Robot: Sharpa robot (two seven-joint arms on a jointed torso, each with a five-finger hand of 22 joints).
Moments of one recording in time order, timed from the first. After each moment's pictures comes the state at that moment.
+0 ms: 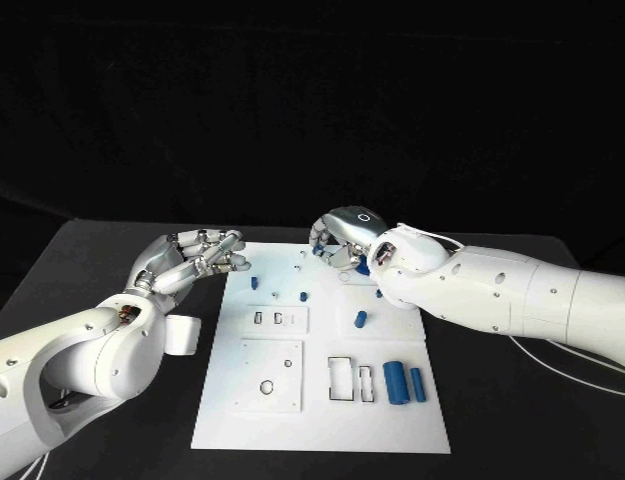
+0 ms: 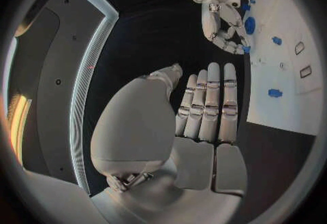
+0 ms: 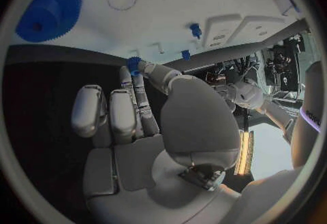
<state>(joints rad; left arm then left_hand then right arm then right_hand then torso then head) 1.10 -0.92 0.07 1.69 -0.07 -0.40 0.44 1.46 -0.19 0.43 0.25 0.08 0.93 0.21 0.27 0.17 1.15 0.14 0.09 0.07 1.09 0.09 0.40 0.30 0.17 0.97 0.20 0.37 0.13 1.28 -0.57 -0.12 1.19 -1.58 -0.52 -0.03 1.28 -0.14 0.65 -0.09 0.13 1.02 0.14 0.31 0.38 1.17 0.09 0.20 0.12 1.47 0.00 1.25 1.06 0.09 1.31 0.10 1.33 1.18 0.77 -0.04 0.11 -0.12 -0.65</state>
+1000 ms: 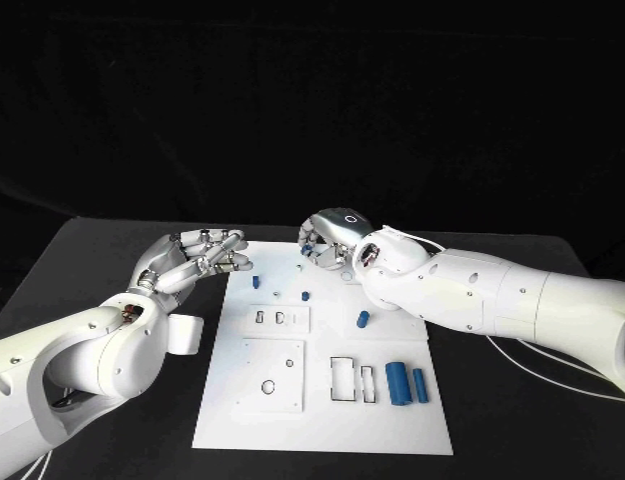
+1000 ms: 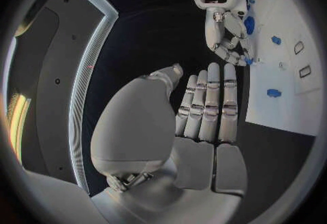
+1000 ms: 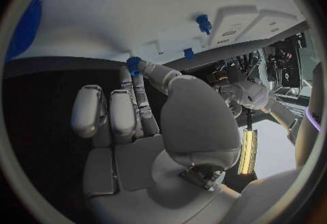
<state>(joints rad) 1.10 -0.92 0.07 1.69 -0.07 -0.40 0.44 1.46 -0.19 0.43 0.24 0.08 0.93 0.21 0.26 0.17 1.15 0.14 0.08 0.07 1.09 0.09 0.40 0.30 0.17 0.97 0.20 0.37 0.13 1.26 -0.48 -0.12 1.09 -1.54 -0.53 -0.02 1.28 -0.14 0.64 -0.09 0.12 1.01 0.14 0.31 0.39 1.17 0.09 0.20 0.12 1.47 0.00 1.26 1.06 0.09 1.31 0.10 1.34 1.18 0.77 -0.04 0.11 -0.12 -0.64</state>
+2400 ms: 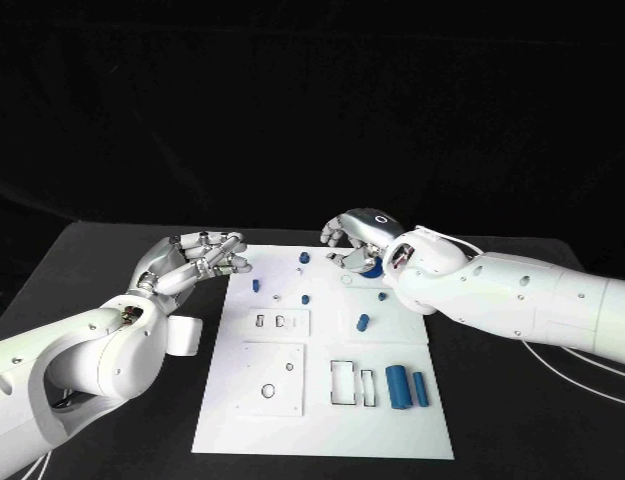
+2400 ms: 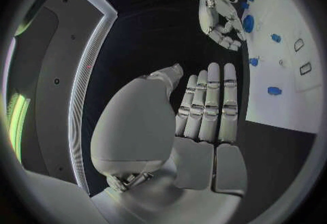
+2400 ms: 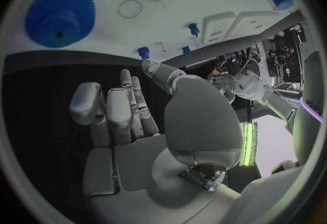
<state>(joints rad) 1.10 -0.92 0.07 1.68 -0.06 -0.40 0.44 1.46 -0.19 0.44 0.24 0.08 0.93 0.21 0.26 0.17 1.15 0.15 0.08 0.07 1.09 0.09 0.40 0.30 0.17 0.97 0.20 0.37 0.13 1.28 -0.65 -0.11 1.26 -1.51 -0.51 -0.01 1.22 -0.20 0.63 -0.04 0.15 0.90 0.19 0.24 0.38 1.11 0.11 0.16 0.11 1.45 0.03 1.24 0.99 0.09 1.25 0.14 1.28 1.11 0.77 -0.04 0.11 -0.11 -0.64</state>
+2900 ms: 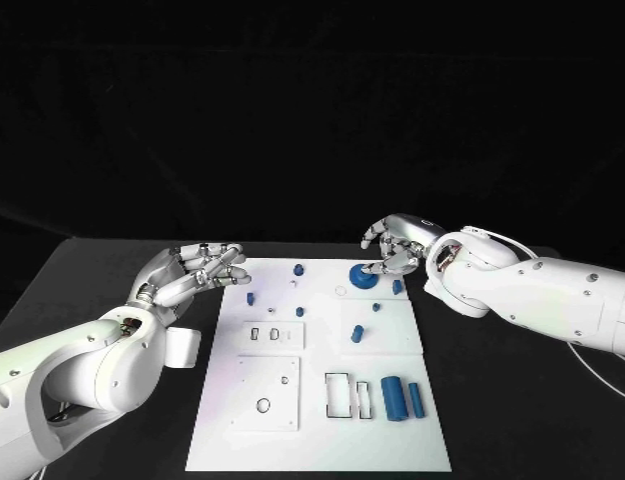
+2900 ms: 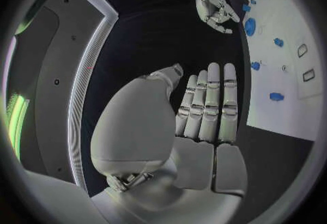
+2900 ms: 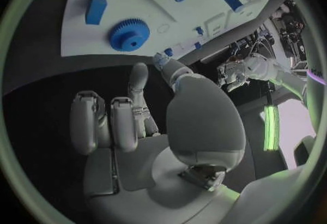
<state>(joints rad) 1.10 -0.93 0.07 1.68 -0.05 -0.39 0.44 1.46 -0.19 0.44 0.24 0.08 0.93 0.21 0.26 0.17 1.15 0.15 0.08 0.07 1.09 0.09 0.40 0.30 0.17 0.97 0.20 0.37 0.13 1.31 -0.81 -0.10 1.33 -1.33 -0.37 -0.07 1.21 -0.23 0.36 0.05 0.25 0.79 0.15 0.30 0.47 1.28 0.05 0.98 0.90 1.47 -0.01 1.46 1.30 0.06 1.41 0.10 1.42 1.31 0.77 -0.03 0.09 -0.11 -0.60</state>
